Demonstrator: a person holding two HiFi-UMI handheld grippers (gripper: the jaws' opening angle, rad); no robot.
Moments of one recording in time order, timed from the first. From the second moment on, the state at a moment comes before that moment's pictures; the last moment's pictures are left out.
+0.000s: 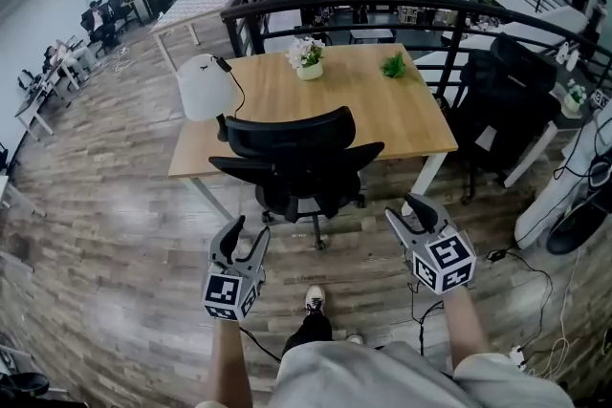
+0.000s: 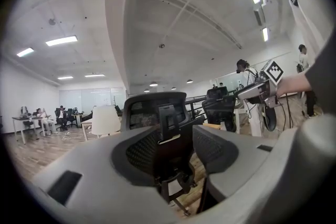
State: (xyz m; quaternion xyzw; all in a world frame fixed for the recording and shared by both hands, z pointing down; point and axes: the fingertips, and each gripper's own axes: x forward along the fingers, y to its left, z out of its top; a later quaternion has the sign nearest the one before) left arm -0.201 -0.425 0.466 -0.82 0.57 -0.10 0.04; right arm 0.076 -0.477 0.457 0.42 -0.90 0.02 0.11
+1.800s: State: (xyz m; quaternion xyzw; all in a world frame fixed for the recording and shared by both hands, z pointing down) left arm -0.116 -0.362 0.415 -0.82 0.56 -0.10 0.07; right arm 0.062 -0.396 0.420 0.42 -0.90 0.01 0.11
